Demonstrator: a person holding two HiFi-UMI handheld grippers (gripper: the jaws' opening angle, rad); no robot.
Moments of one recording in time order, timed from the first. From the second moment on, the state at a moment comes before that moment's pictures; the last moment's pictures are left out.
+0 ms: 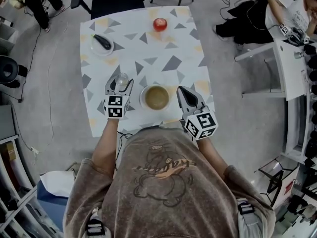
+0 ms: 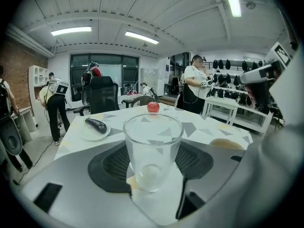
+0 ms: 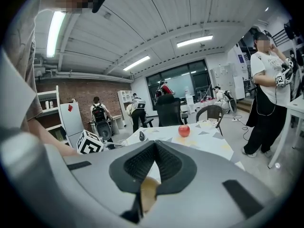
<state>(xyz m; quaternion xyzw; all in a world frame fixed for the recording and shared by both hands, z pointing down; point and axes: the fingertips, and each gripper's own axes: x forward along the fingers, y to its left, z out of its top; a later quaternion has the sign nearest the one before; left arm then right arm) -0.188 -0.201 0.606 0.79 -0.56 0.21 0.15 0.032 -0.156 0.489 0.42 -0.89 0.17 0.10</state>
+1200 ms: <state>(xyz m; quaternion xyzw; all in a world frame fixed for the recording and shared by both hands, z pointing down) -0.180 -0.204 0.618 0.78 -0.57 0.21 0.14 0.038 -0.166 0.495 0.41 -0.89 0.17 0.10</state>
